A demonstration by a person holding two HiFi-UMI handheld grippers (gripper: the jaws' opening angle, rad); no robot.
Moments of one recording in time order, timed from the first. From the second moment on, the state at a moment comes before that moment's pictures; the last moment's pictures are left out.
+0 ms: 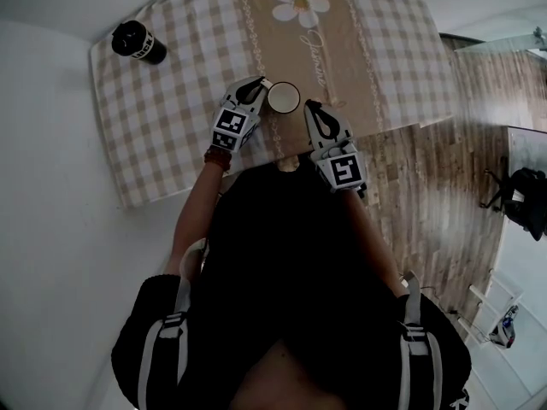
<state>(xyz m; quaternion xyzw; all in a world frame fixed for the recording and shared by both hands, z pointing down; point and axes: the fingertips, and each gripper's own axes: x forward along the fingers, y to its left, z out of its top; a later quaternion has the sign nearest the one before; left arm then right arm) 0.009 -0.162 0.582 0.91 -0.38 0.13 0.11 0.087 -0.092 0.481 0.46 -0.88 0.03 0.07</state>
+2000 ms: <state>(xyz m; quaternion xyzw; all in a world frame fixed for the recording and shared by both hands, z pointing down) -0.041 -0.094 0.486 0.91 -0.35 0.00 0.21 -0.053 -0.058 0.479 0.21 -0.98 -0.03 0.05</state>
